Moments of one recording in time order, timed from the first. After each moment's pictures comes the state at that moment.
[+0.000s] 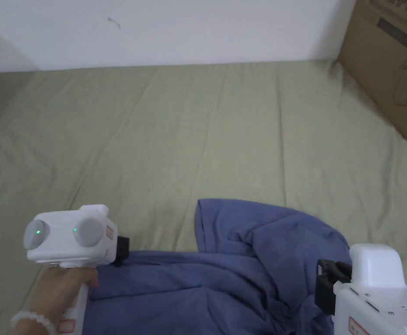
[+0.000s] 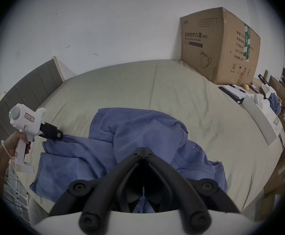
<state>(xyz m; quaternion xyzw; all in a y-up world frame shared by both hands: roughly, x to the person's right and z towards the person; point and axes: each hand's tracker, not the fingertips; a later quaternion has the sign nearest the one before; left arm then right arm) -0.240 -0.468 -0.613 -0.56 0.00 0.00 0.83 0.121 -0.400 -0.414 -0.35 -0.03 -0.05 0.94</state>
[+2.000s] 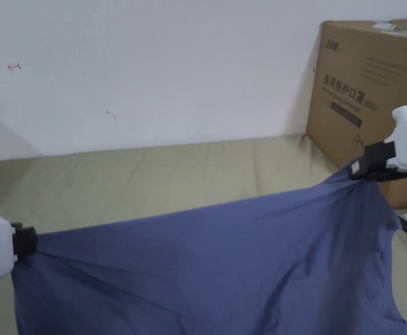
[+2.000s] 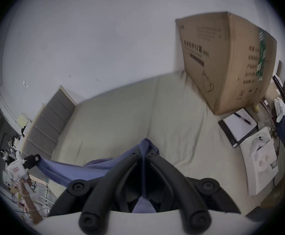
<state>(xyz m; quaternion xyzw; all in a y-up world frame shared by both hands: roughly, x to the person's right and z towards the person) -0.291 -0.218 -0.506 -0.30 -0.01 0.04 0.95 0.314 -0.170 -0.544 -0.35 0.05 -0.15 0.92</state>
